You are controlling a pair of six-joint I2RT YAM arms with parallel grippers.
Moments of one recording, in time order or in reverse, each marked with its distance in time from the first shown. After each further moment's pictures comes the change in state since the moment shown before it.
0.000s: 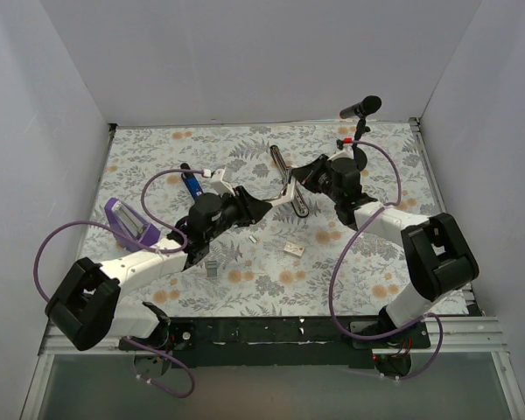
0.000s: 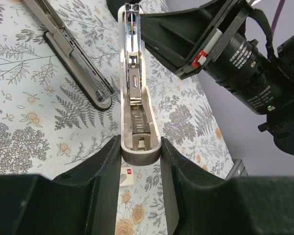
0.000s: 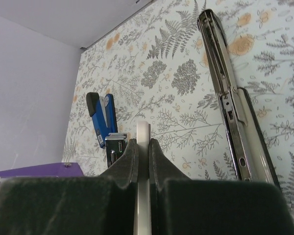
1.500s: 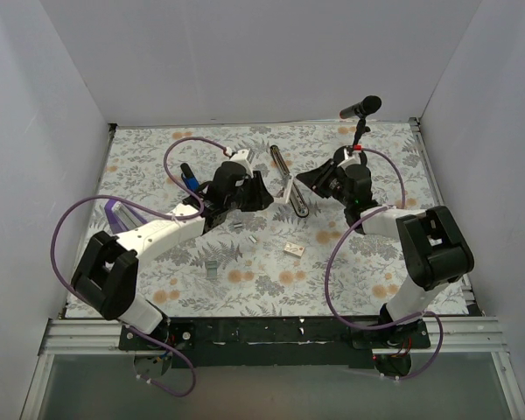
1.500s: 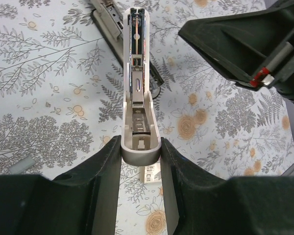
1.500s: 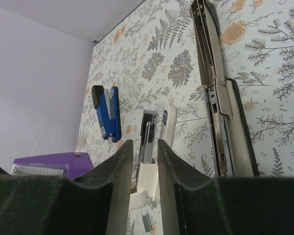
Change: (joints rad) left arm 0.014 0.220 0.404 -0.517 -0.055 0.168; right arm -0.107 0.081 -0.119 0.218 -0.195 0.093
